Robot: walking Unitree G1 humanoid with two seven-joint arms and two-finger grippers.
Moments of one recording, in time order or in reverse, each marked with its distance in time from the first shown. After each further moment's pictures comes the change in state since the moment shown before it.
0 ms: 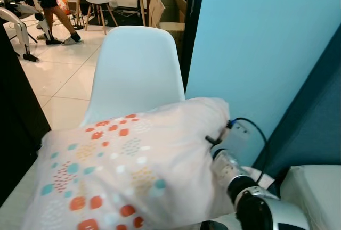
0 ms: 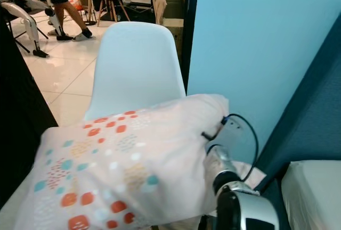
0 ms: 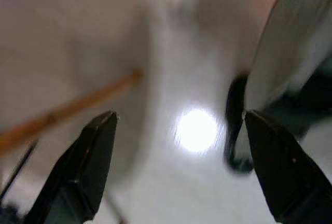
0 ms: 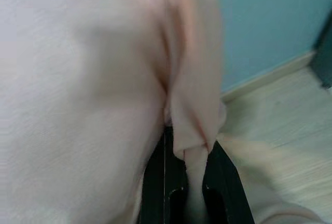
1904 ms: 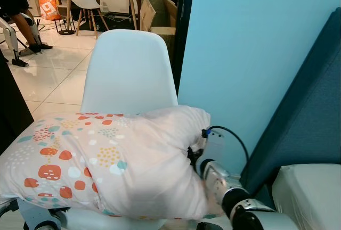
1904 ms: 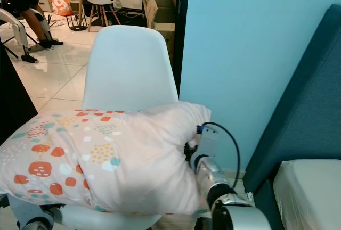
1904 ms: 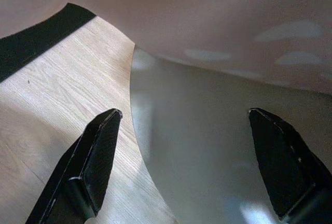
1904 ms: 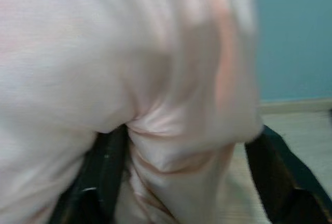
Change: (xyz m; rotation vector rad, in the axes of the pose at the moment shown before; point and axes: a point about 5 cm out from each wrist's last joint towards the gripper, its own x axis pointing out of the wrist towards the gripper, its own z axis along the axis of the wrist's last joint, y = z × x) left arm 0.005 0.016 0.130 -0.321 -0.482 0.020; right arm 0.001 -0.020 -0.004 -0.317 0.027 0.199
